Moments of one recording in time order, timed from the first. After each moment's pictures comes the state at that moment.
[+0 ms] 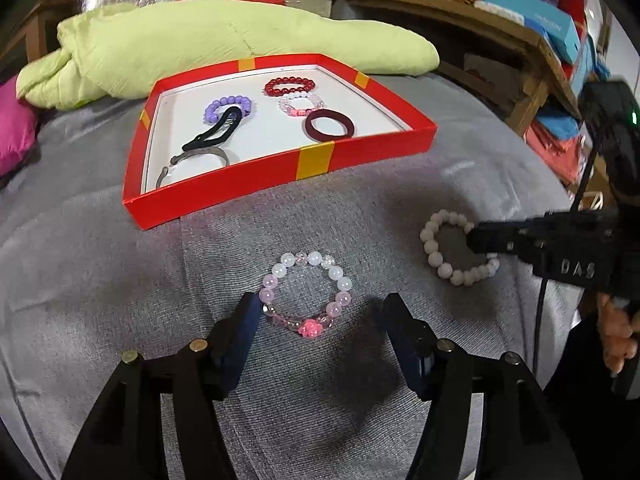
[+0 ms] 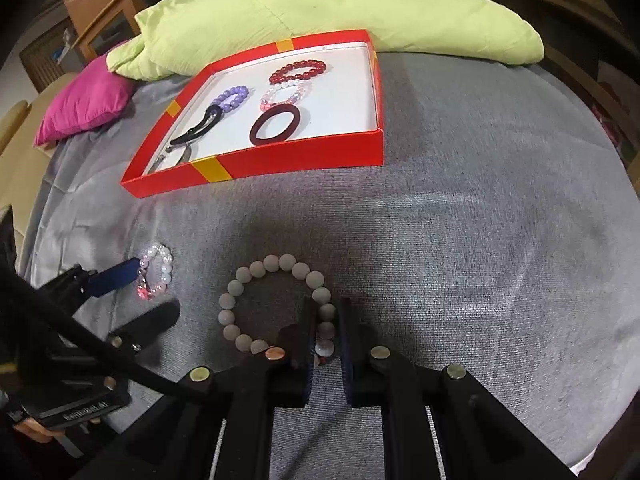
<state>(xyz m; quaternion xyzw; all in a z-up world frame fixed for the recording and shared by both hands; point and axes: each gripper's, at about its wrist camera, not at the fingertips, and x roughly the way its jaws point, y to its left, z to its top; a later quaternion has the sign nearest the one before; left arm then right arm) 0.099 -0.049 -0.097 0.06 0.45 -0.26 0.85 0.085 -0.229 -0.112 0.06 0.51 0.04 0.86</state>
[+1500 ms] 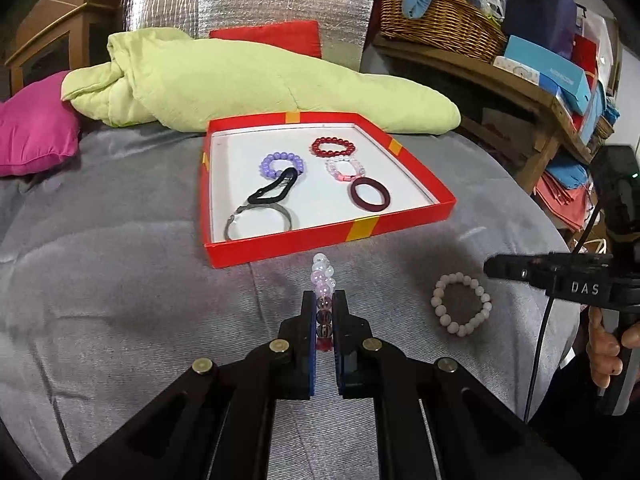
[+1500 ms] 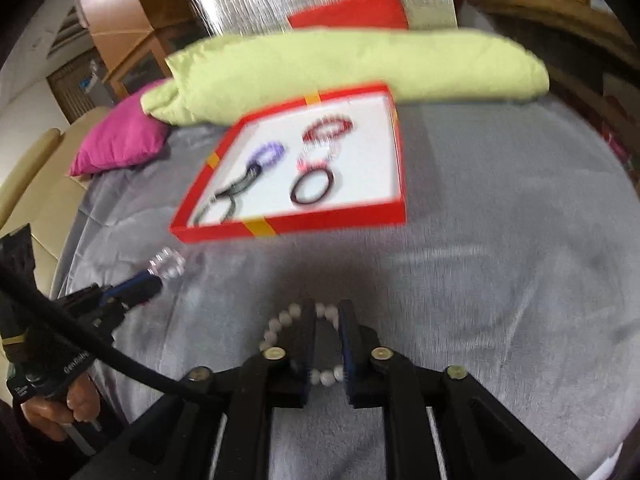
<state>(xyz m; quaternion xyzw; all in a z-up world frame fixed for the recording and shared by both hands) 0.100 -0.011 -0.053 0.02 0.39 -0.22 0.89 0.076 -0.238 -0.082 0.12 0.46 0.07 0.88</state>
